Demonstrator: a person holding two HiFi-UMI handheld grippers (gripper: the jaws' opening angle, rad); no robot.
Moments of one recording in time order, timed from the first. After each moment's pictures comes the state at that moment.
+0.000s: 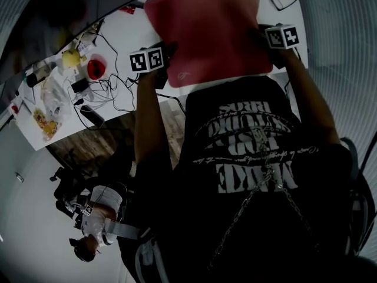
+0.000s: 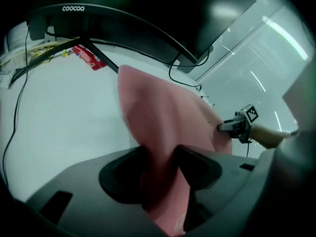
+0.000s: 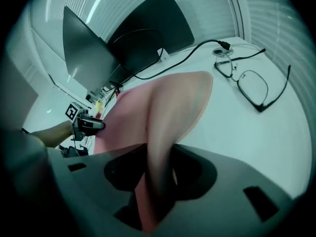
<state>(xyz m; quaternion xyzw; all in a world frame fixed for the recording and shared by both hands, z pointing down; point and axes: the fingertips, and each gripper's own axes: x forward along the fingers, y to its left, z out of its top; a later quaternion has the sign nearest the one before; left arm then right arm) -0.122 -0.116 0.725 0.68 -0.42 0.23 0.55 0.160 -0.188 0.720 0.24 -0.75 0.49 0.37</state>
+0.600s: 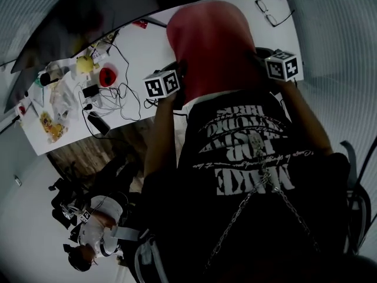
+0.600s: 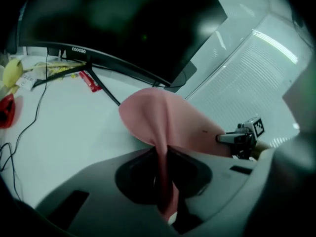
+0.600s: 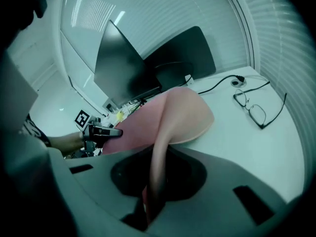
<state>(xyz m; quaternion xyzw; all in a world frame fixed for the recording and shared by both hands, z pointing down) -0.080 -0.099 0.624 0.69 -0.48 0.14 0.52 0.135 -0.157 0.594 0.23 -0.83 0.41 0.29</state>
